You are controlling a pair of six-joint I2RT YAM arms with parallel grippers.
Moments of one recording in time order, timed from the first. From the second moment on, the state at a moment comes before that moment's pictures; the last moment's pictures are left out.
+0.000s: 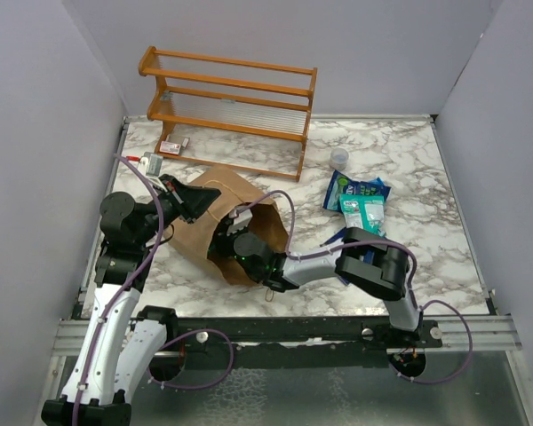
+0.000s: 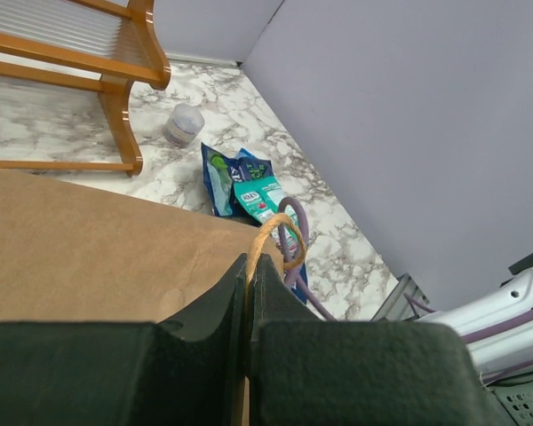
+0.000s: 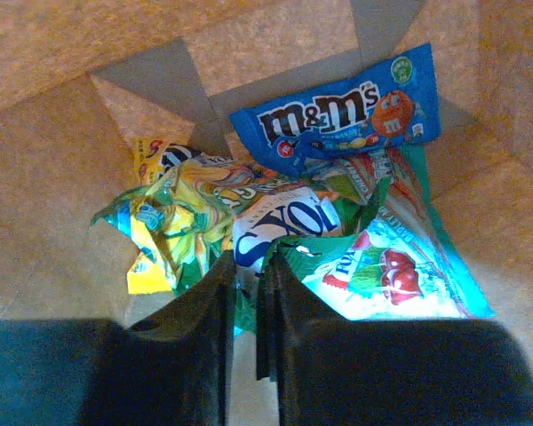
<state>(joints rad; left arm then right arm) -0.12 0.68 0.77 -0.06 0.65 -0.66 1.22 2.04 1.09 0.81 0.54 0.36</state>
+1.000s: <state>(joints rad) -0.12 0.64 0.78 -0.15 0.52 -0.64 1.22 1.27 0.83 0.41 0.38 0.20</state>
